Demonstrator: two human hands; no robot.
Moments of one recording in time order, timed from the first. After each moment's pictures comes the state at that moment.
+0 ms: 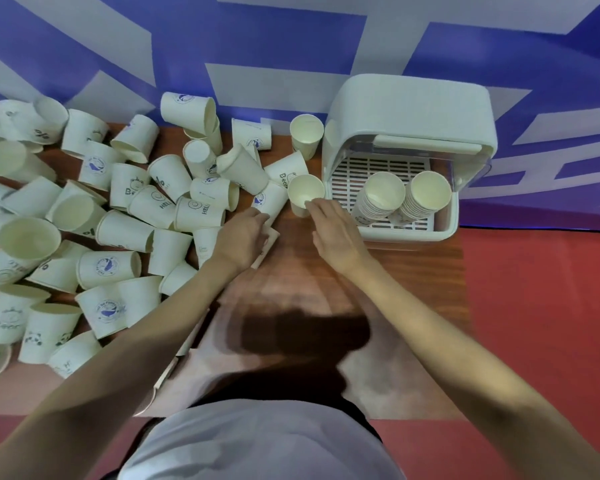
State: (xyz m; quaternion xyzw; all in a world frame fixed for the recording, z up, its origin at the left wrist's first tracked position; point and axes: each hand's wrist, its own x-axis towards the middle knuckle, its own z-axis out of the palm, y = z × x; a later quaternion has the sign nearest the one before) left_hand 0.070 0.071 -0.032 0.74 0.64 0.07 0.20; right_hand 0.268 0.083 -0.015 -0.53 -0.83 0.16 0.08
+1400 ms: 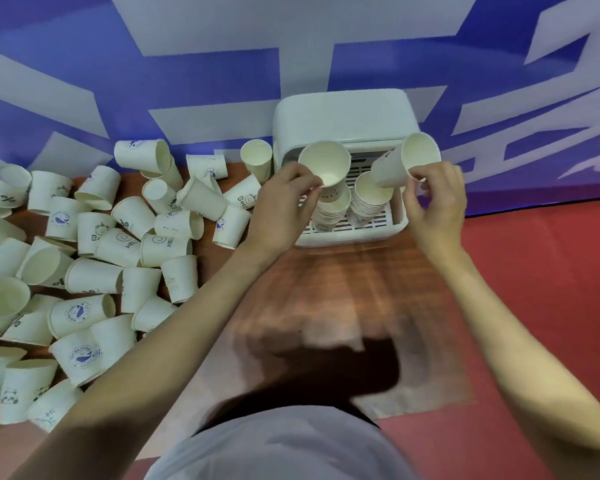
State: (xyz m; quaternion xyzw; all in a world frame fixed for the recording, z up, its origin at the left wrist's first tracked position) left_hand 0.202 0.093 0.076 0.78 0.48 0.37 0.16; right_hand 0.442 0.074 0.056 -0.62 -0.66 -0.04 0.41
